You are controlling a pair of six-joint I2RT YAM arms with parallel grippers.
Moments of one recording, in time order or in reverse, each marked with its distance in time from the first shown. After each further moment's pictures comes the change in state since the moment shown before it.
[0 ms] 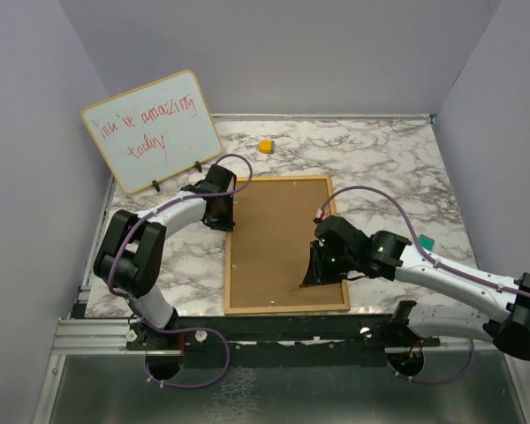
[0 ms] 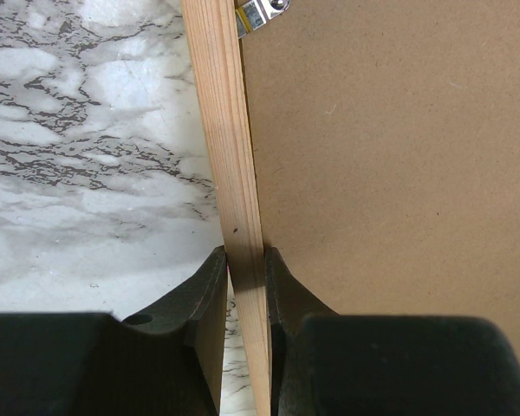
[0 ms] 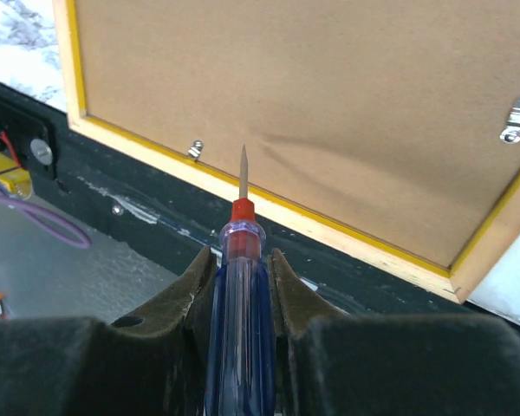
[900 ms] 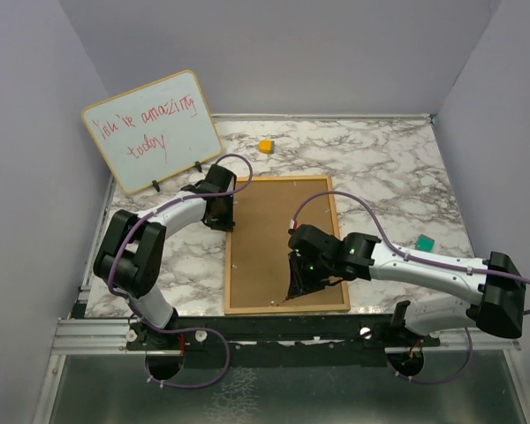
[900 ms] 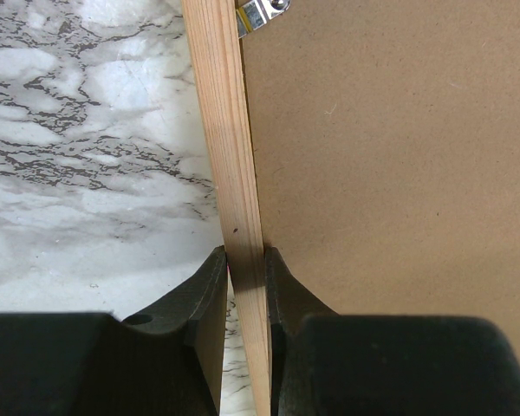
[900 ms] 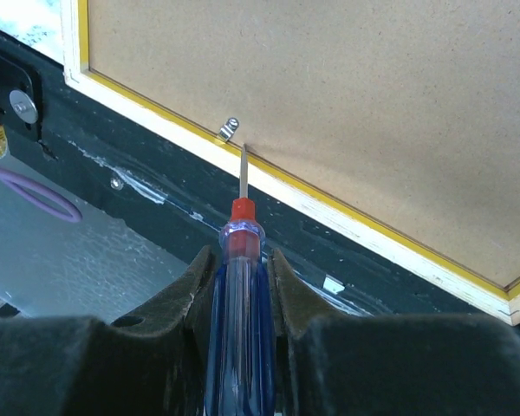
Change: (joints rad) left arm 0.000 0.000 0.000 0.000 0.000 0.000; right arm 0.141 0.178 0.079 0.045 -0.018 -0.005
